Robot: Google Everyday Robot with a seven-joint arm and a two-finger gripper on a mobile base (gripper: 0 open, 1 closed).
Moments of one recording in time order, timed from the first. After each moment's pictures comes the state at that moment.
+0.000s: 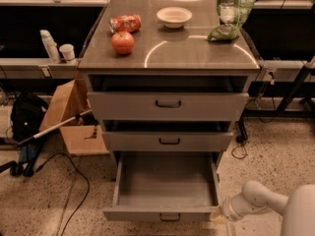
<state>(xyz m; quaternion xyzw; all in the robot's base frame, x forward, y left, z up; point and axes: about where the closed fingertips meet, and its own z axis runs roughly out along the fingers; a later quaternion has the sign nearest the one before) 0.439 -0.270 0.195 -0.50 0.82 0.24 0.13</state>
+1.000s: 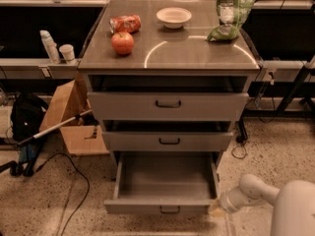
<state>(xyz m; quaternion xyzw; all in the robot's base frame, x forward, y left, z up) 0.477 -0.271 0.188 -0.51 0.82 0.22 0.14</state>
